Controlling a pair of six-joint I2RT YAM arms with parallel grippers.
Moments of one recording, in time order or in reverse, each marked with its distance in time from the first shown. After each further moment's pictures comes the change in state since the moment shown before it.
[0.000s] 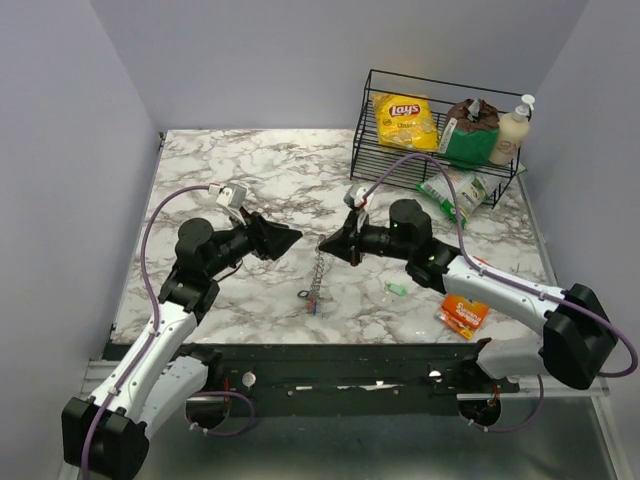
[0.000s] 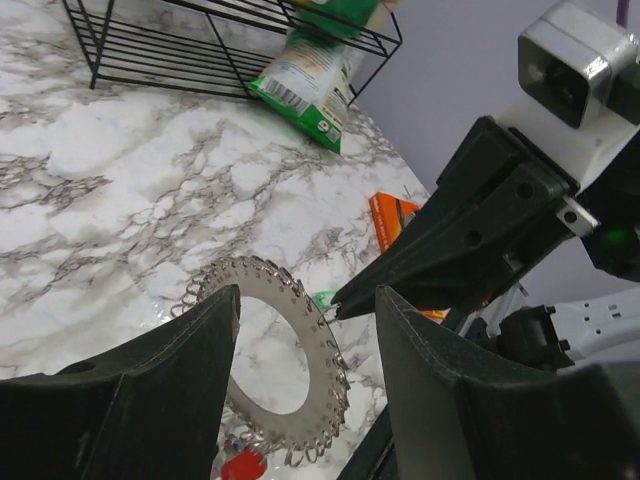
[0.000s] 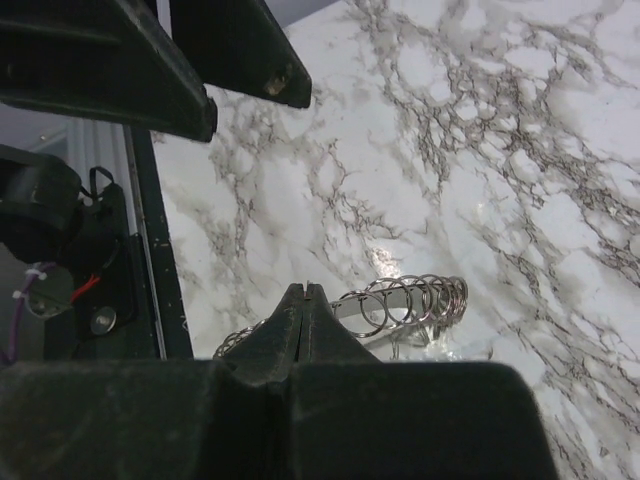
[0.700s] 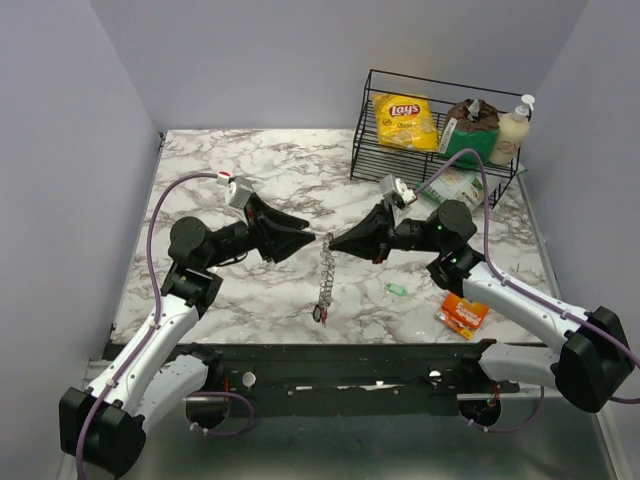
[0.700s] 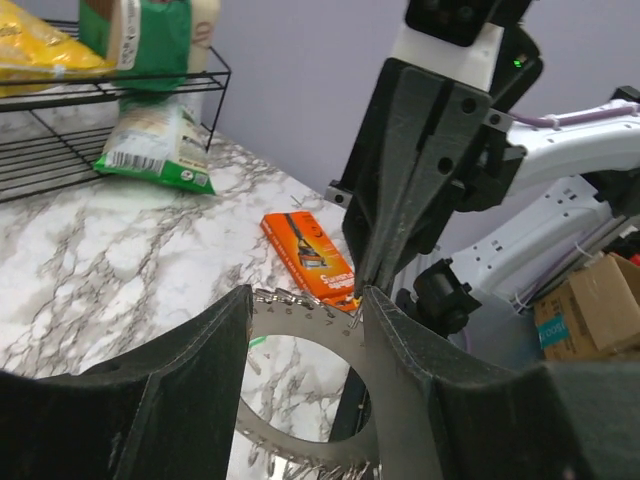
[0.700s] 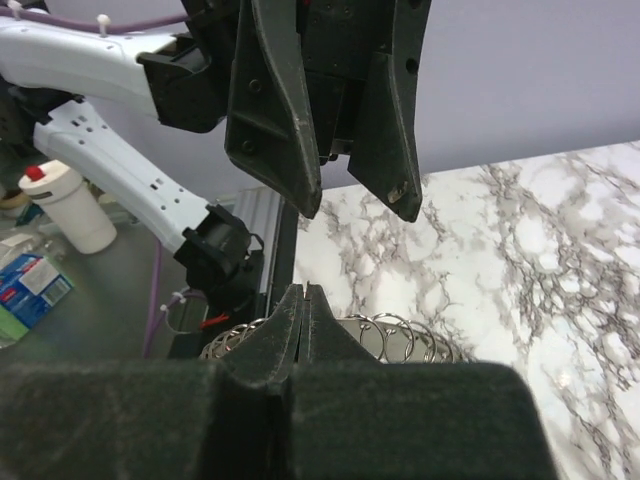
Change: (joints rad) left arm -0.065 0.054 0.068 0.259 0.252 -0.036; right arm -0.127 -0.142 -0.071 0.377 -0.409 0.212
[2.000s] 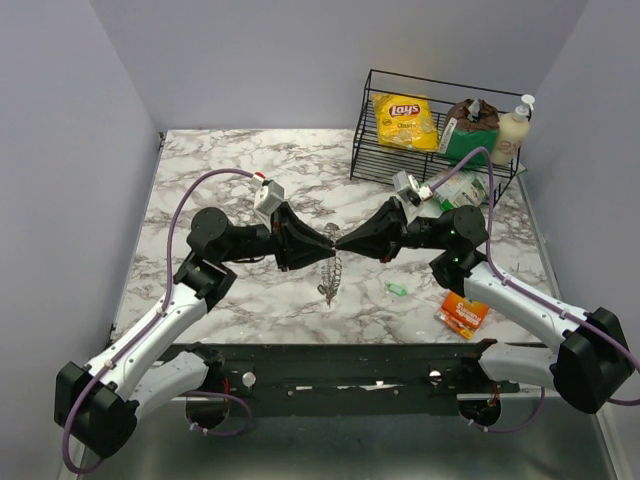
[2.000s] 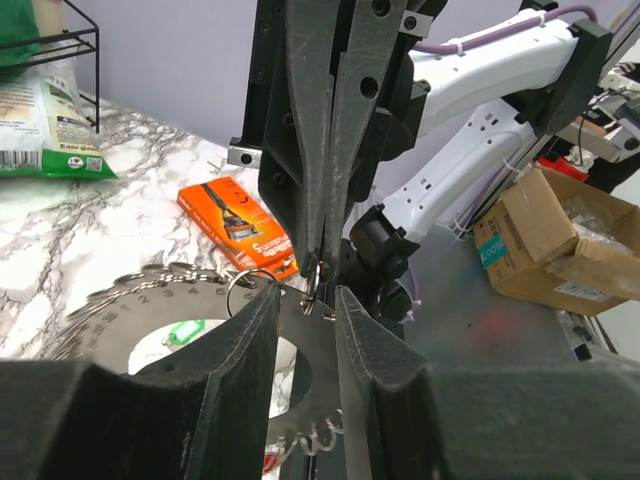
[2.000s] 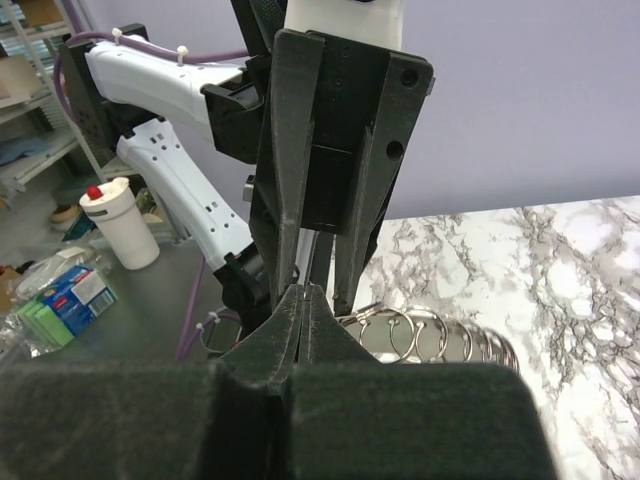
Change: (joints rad) left arm -0.158 0.090 0.086 -0.013 0.118 0.071; right arm -0.032 0.000 -0.020 0.228 -0.097 0.184
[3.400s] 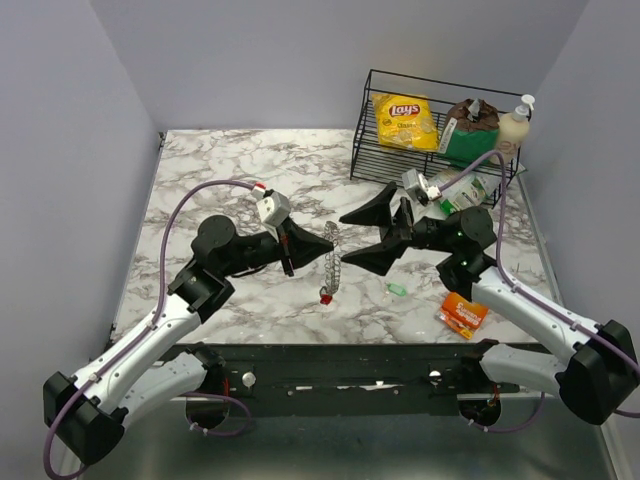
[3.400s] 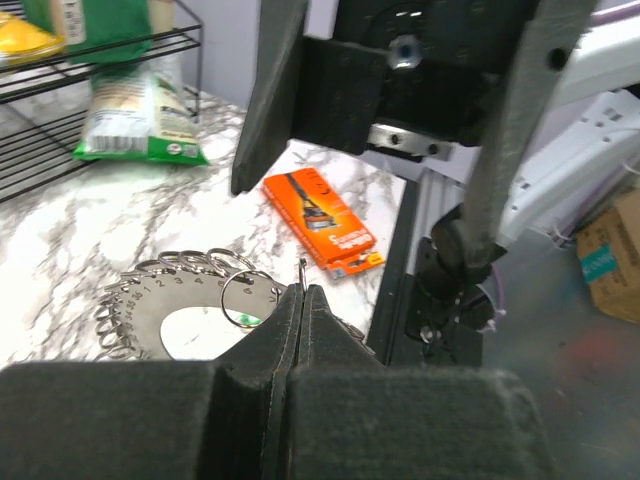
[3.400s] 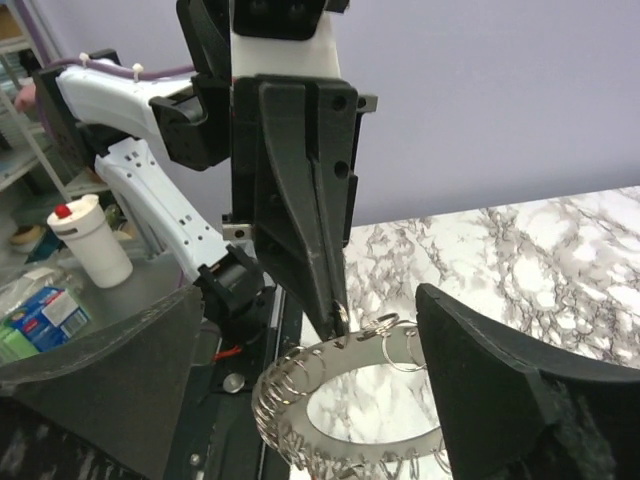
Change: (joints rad) left arm -0.105 -0.077 0.006 -0.215 -0.269 0.223; right arm -0.011 -0.059 -0.009 -0.079 0.068 -0.039
